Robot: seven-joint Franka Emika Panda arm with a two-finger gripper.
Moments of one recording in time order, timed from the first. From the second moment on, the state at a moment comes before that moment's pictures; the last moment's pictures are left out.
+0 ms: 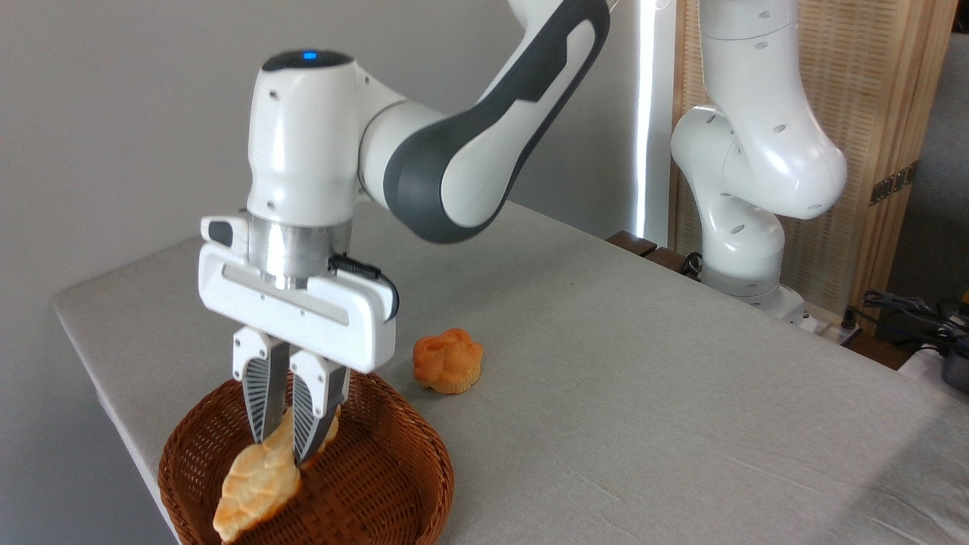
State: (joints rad) arm -0.15 0.17 0.08 -1.88 -0.01 2.41 0.30
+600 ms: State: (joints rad) arm -0.15 0.01 0.08 -1.88 -0.01 2.08 0.51
